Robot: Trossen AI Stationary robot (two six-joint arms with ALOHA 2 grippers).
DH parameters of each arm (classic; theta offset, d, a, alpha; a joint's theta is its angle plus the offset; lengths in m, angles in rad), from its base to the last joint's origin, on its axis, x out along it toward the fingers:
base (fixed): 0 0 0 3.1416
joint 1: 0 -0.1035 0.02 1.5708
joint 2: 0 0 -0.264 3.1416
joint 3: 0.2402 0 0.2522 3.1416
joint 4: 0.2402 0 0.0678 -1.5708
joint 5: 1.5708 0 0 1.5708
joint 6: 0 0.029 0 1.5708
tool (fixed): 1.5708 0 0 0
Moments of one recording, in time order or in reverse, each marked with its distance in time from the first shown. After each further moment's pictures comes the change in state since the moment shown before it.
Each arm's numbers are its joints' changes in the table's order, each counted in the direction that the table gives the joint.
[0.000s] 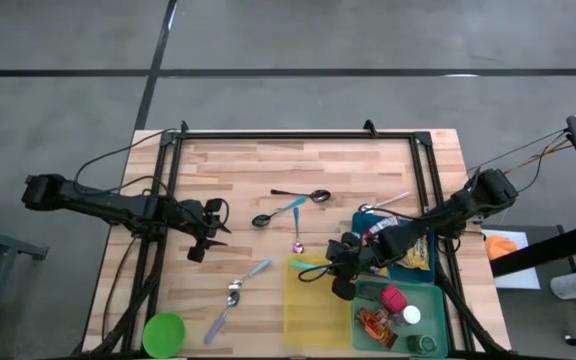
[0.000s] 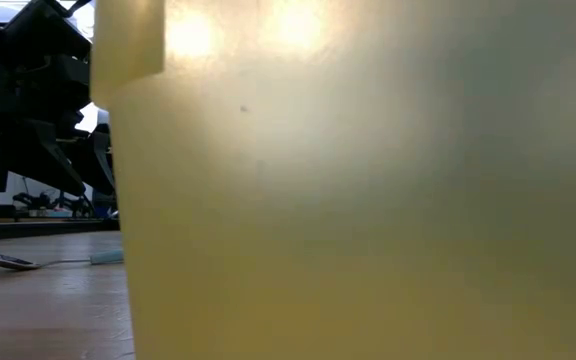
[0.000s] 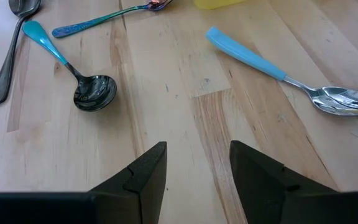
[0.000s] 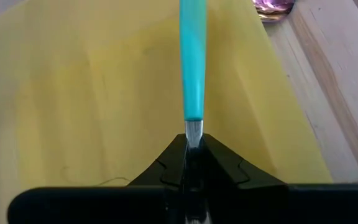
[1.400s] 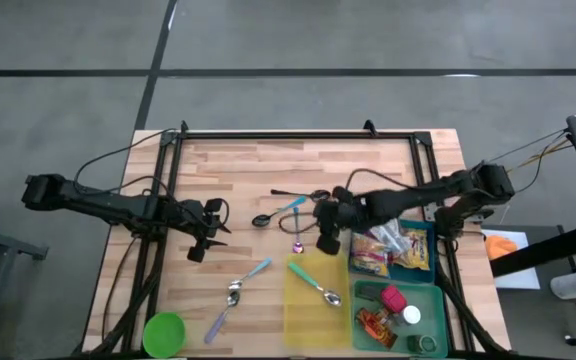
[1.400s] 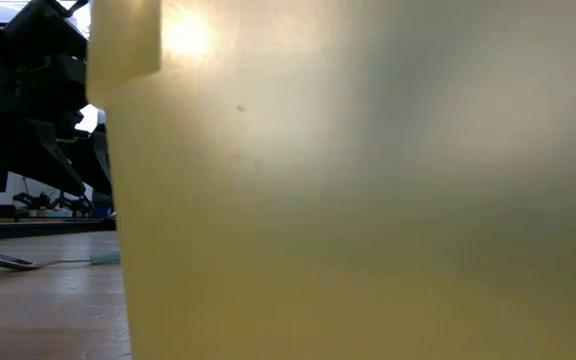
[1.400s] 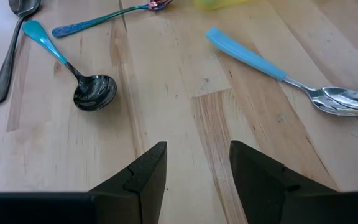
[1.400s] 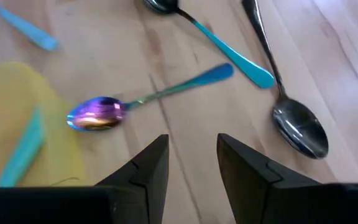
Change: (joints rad) left arm 0.000 0.000 0.000 0.000 0.000 -0.003; right arm 0.295 -0.015 0.205 0.276 0.149 -0.378
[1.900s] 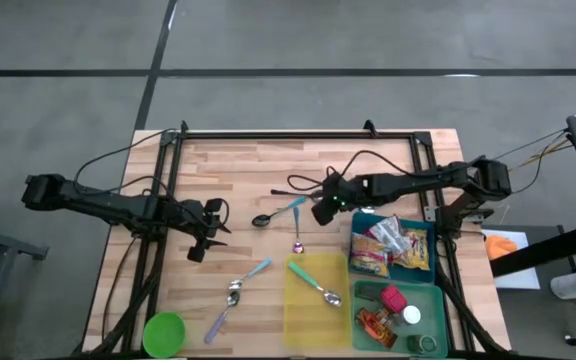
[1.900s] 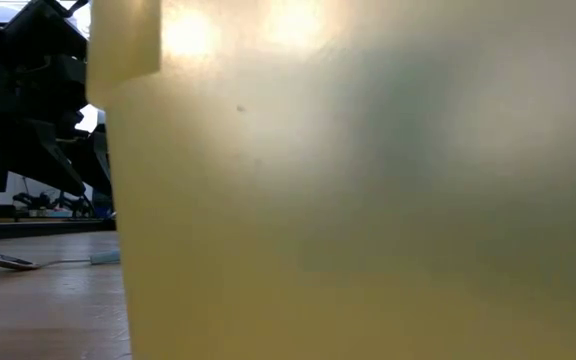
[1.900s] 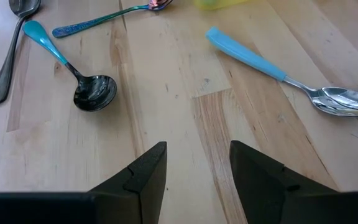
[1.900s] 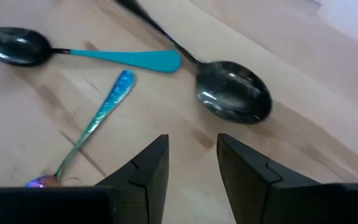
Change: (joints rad) left arm 0.000 0.000 0.000 0.000 0.000 0.000; right arm 0.233 0.000 -0.130 -0.110 -0.064 0.407
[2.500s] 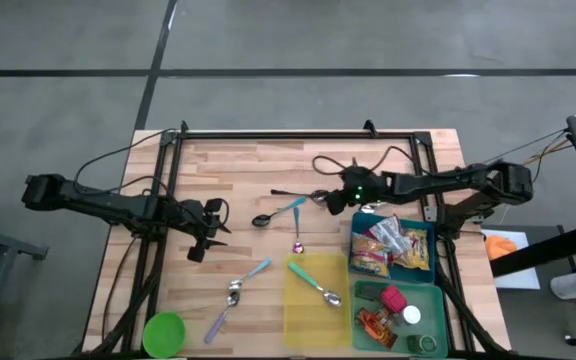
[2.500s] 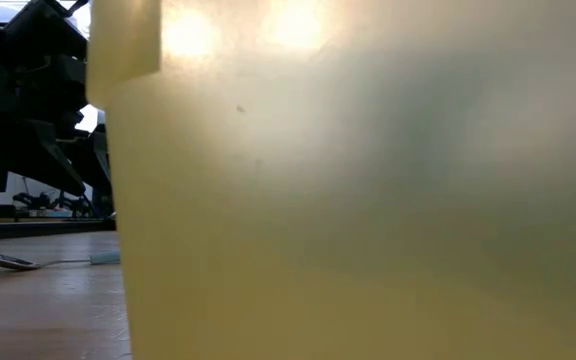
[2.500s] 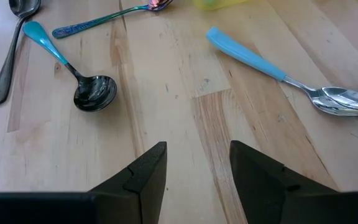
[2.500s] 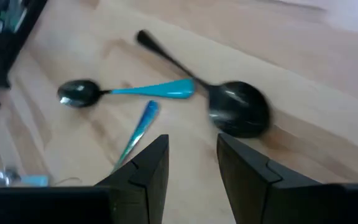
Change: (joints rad) left arm 0.000 0.000 0.000 0.000 0.000 0.002; right arm 0.113 -0.180 -0.299 -0.413 -0.153 0.060
